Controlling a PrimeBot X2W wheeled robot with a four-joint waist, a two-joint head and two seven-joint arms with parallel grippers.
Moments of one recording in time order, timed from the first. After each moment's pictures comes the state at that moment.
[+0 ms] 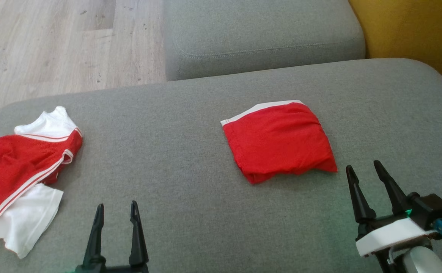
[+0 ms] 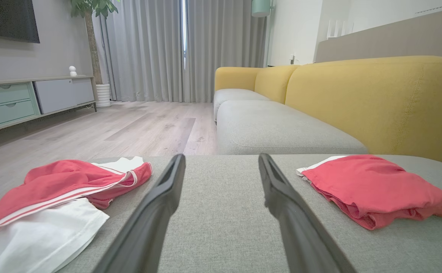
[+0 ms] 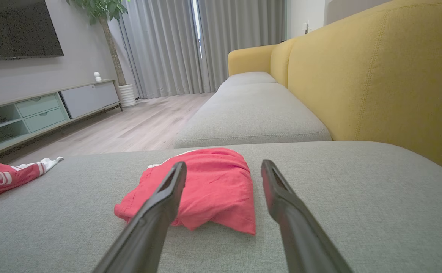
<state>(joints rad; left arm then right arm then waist) 0.21 0.06 -0.22 -0.01 -0.15 0.19 -0.26 -0.01 -0.23 0.19 0.27 0.31 0.13 -0.25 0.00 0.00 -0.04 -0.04</state>
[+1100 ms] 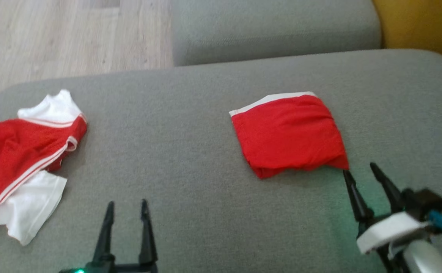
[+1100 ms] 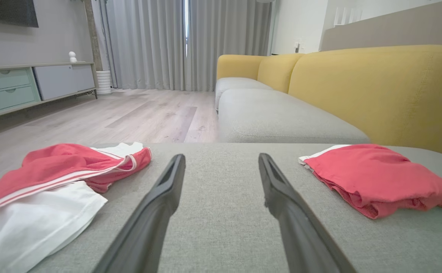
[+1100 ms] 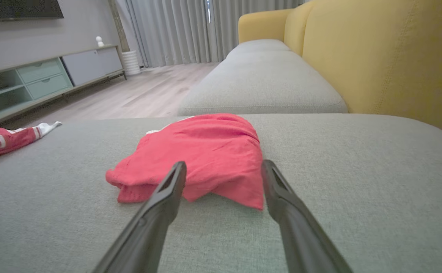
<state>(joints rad) 0.20 0.06 -0.25 0.00 -0.16 0.19 -0.26 -0.05 -0.26 0.25 0.36 0.33 0.13 -0.25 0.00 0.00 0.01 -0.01</state>
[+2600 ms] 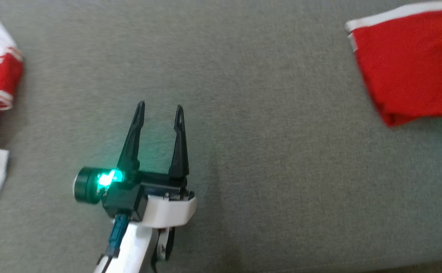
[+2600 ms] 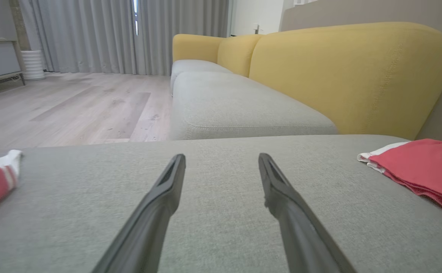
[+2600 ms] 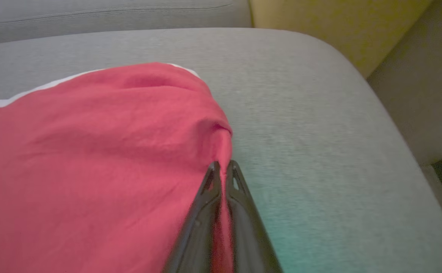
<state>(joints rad) -0.20 0.05 -0.42 0.01 -0.15 0.22 -0.26 -0.66 -0.75 0.49 0.73 0.85 0.13 0.03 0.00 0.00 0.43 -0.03</state>
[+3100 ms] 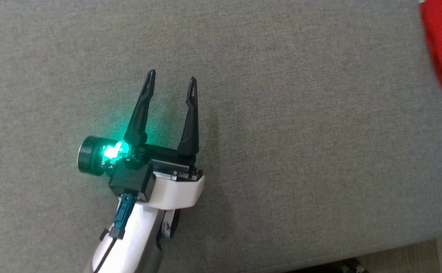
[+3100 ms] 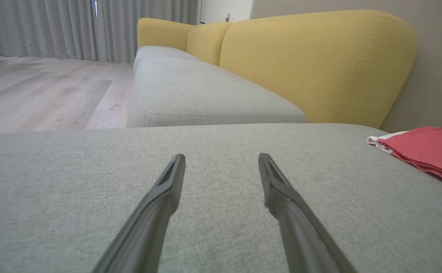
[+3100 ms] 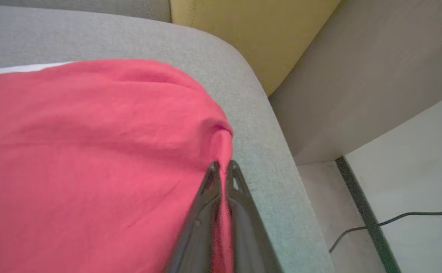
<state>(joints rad) -0.34 0.05 -0.45 0.01 -0.13 0.20 -0.26 -0.81 -0.83 0.45 0.89 0.73 0.13 -0.08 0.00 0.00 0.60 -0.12</state>
